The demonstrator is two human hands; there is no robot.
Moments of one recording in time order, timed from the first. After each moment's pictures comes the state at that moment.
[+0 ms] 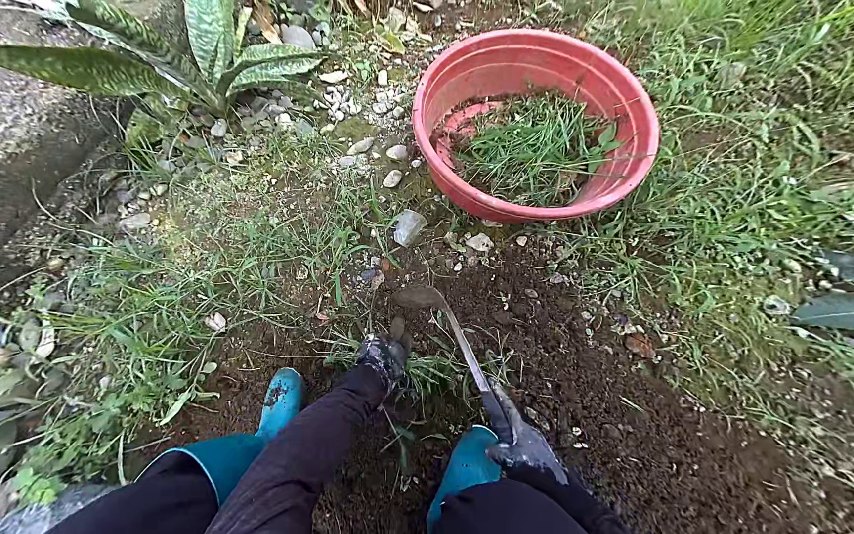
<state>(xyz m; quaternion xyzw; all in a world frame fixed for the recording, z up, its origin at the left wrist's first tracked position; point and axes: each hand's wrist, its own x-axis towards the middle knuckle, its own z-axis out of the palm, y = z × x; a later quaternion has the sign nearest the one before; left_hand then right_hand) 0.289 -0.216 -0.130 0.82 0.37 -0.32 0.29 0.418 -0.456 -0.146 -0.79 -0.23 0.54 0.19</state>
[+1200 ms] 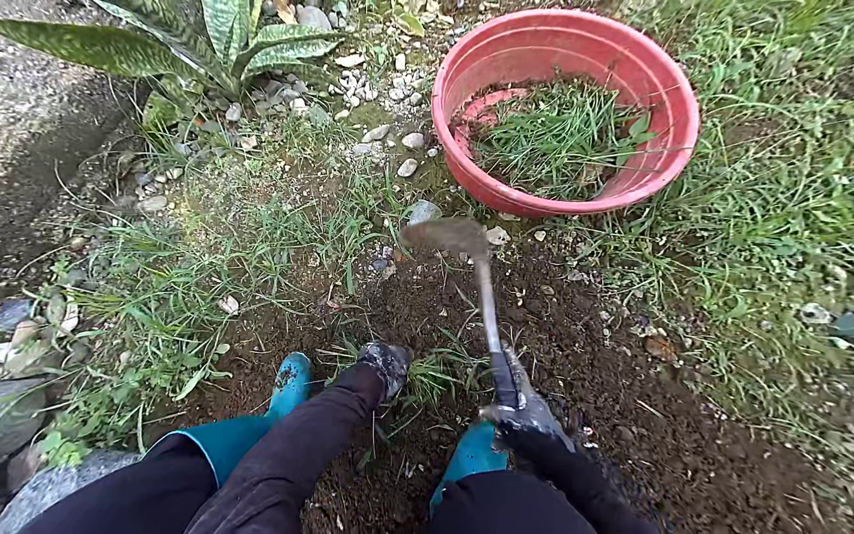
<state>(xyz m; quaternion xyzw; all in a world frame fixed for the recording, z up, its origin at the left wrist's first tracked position) 0.272 -0.223 -0.092 0.80 0.30 -0.42 0.29 0.421 -0.426 -0.123 -0.75 -0.18 0.55 0.31</state>
